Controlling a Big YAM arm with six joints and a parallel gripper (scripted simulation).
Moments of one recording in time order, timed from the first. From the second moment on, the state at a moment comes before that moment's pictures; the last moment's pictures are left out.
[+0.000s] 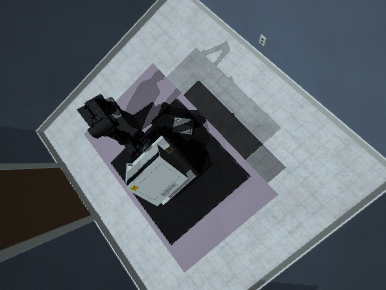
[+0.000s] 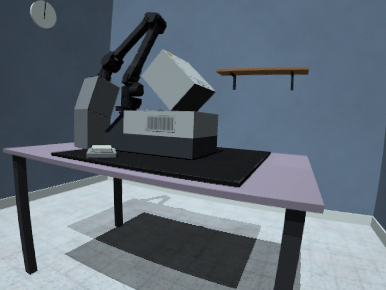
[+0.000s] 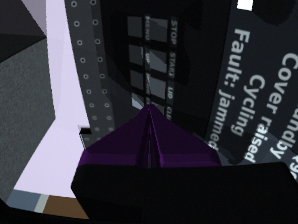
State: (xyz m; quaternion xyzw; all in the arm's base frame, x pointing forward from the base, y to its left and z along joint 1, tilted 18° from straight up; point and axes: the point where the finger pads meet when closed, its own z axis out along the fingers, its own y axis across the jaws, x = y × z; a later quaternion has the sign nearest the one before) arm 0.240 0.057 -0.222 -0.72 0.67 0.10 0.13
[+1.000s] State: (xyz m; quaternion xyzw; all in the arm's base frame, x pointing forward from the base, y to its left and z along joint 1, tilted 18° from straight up) arm 0.241 0.057 -0.221 -0.72 0.67 0.10 0.13
